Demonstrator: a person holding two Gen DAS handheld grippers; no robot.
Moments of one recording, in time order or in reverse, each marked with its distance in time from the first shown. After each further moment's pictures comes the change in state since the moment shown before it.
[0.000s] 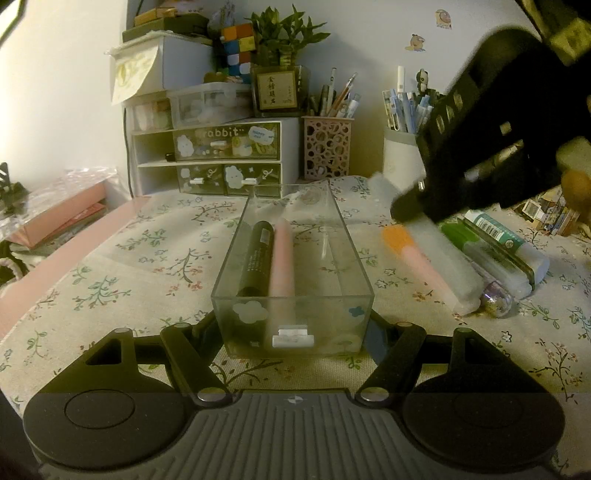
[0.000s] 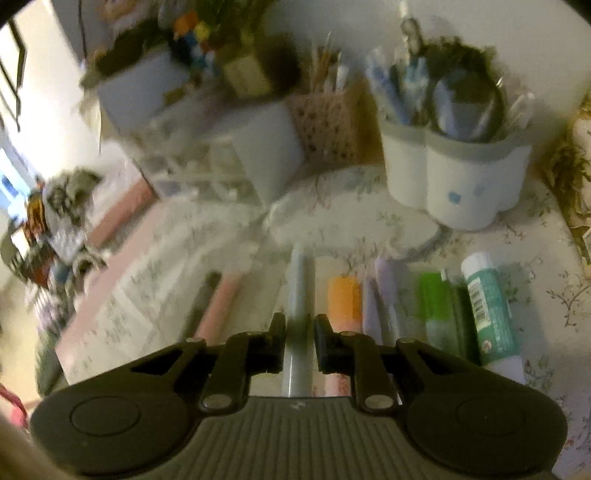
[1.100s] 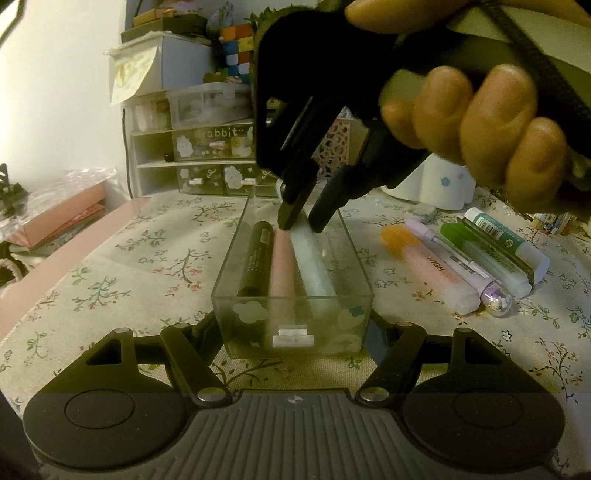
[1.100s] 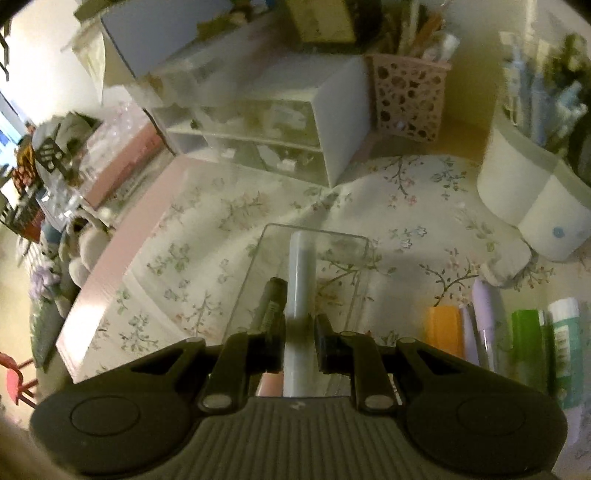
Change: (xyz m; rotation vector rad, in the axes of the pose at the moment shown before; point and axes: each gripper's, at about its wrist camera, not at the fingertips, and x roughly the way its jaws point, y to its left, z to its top) left arm 0.001 0.000 0.000 0.001 0.000 -0.002; right arm 0.072 0.075 0.041 -0.092 0.237 -0.042
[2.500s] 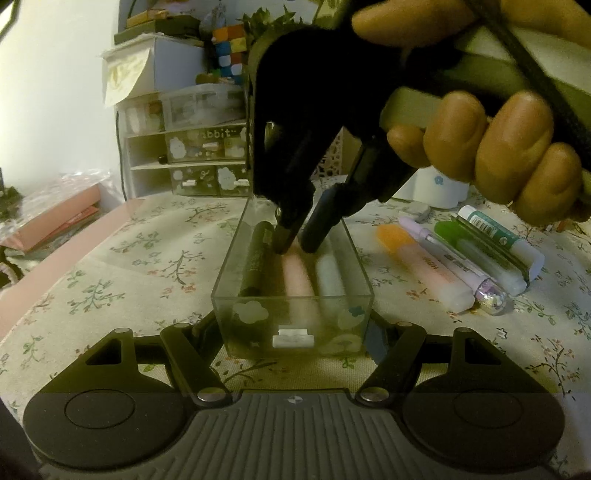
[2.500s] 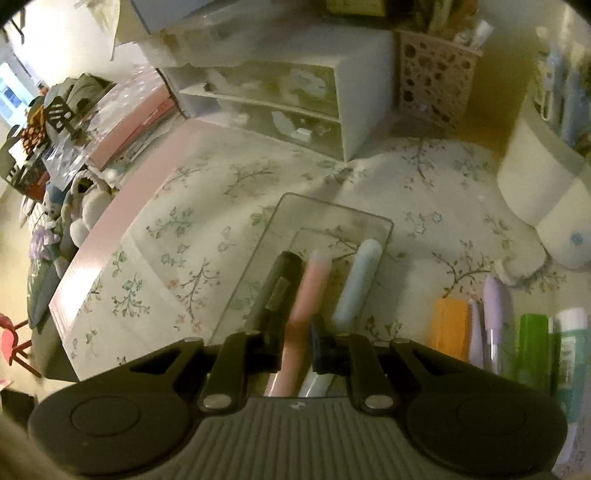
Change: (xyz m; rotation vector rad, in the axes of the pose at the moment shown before) left arm 0.002 -0.002 0.000 0.013 -0.002 -0.015; right arm 0.007 0.001 -0.004 -0.087 0.068 0.016
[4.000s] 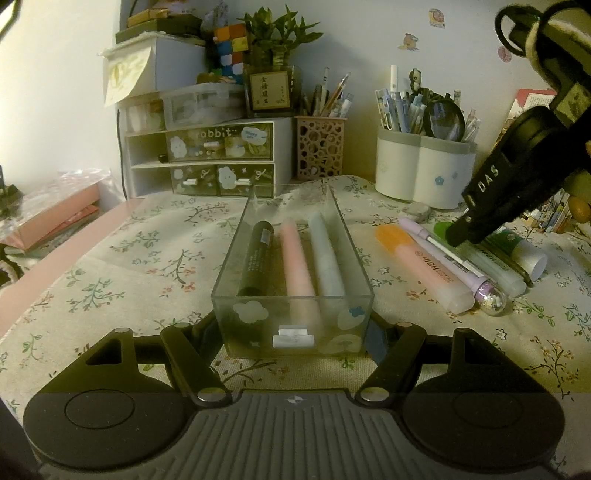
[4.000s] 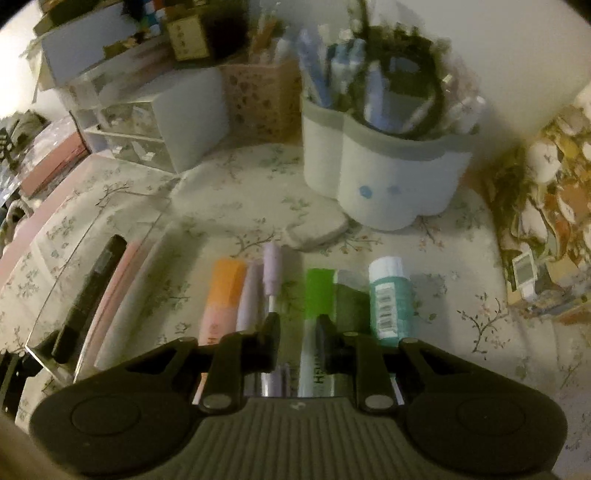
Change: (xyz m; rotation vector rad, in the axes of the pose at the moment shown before) left arm 0.000 0.000 0.000 -0.001 0.000 0.000; right arm -0.046 -0.099 -0.067 0.038 -0.183 -0.219
